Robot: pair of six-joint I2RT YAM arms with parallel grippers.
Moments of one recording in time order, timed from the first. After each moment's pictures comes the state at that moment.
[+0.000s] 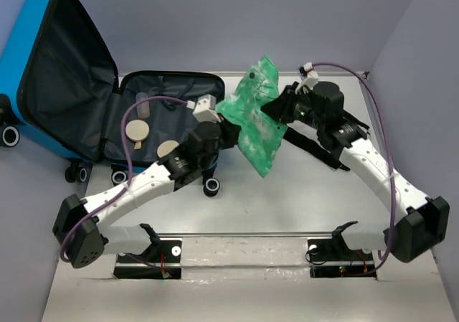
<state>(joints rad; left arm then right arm) -0.92 1.27 0.94 0.04 -0.43 -0.78 0.44 1.24 1.11 -0.13 -0.30 0.53</state>
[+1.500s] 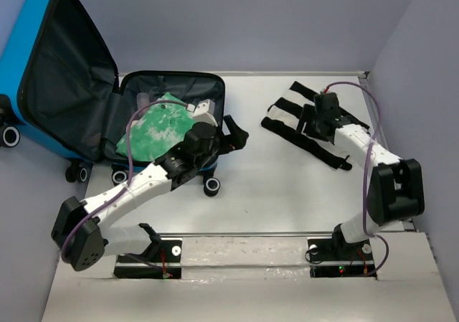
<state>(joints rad) -0.76 1.14 0.87 -0.03 -0.23 -0.80 0.23 1.50 1.15 -0.35 0.09 0.45</state>
